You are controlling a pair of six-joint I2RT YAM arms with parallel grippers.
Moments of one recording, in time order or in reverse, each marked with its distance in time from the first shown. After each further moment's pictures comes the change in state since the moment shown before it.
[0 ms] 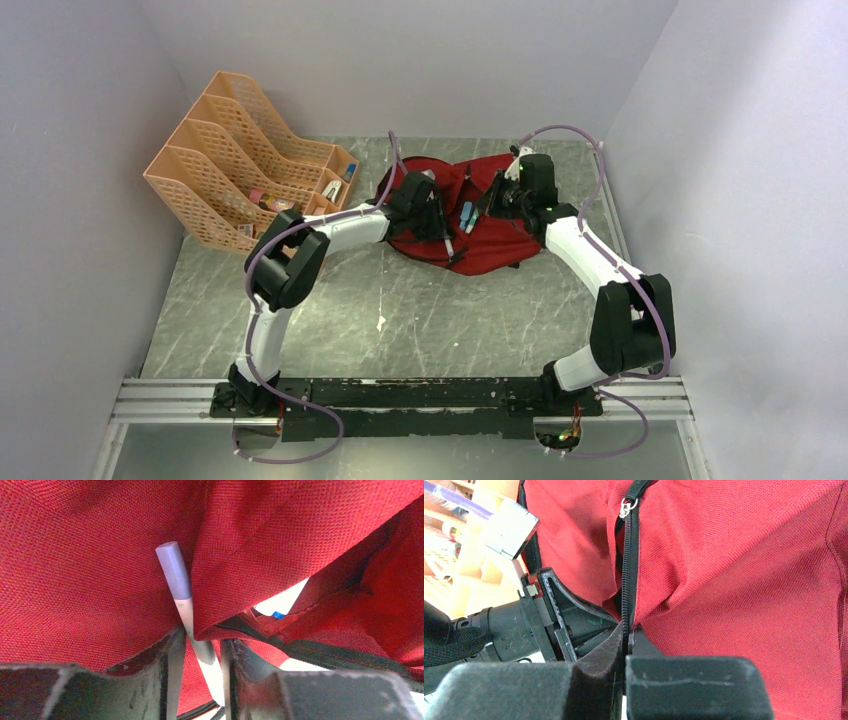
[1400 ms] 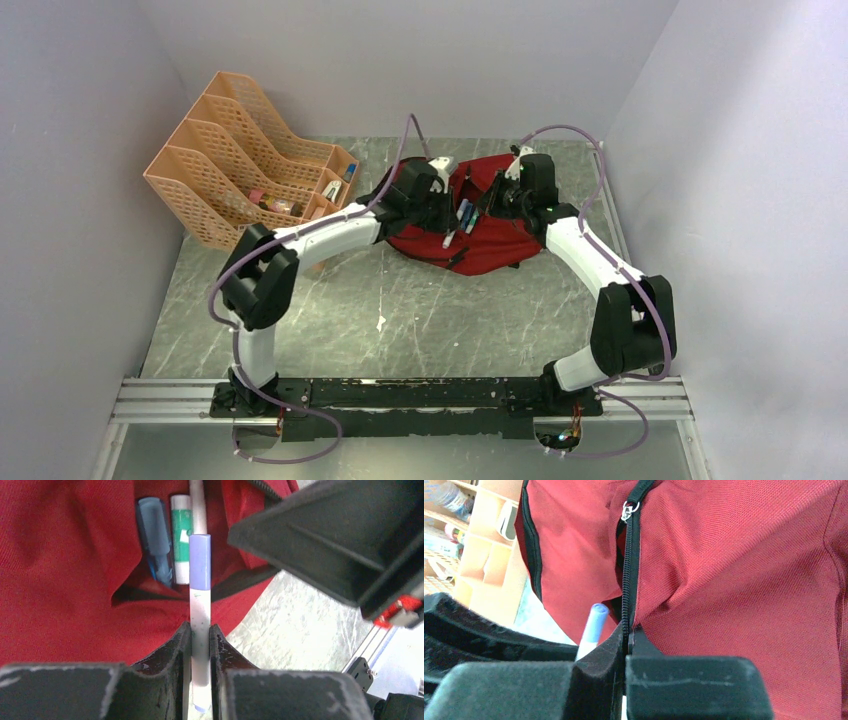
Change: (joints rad) left arm -0.051 -0.221 -0.044 -0.008 0.008 0.364; right arm 0.001 -0.004 0.000 0.000 0.001 0.004
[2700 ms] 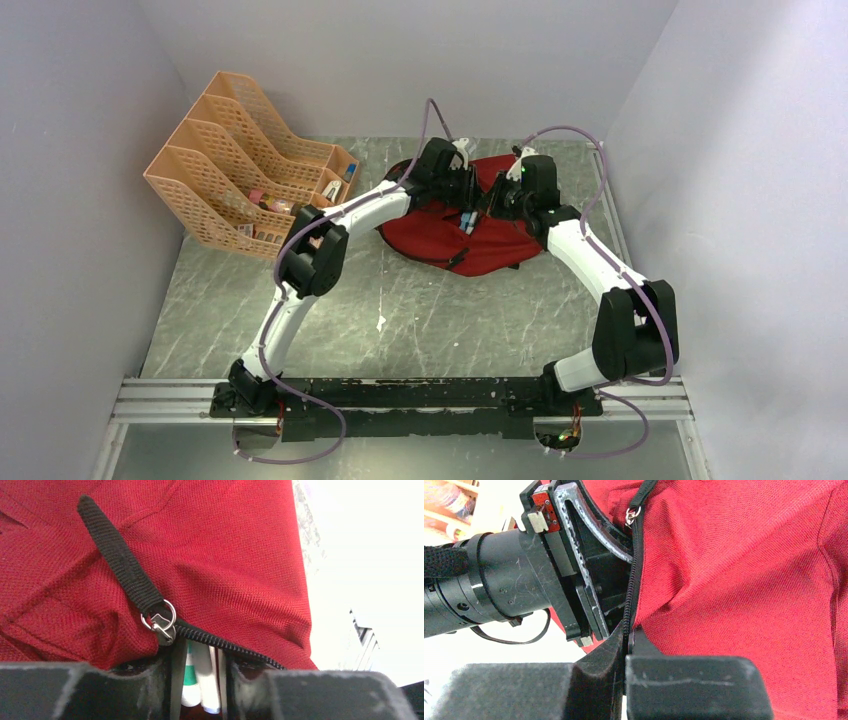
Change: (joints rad) left arm 0.050 0.468 0.553 -0.045 0.175 -0.037; right arm 0.000 -0.027 -0.015 -0.001 0.006 0.000
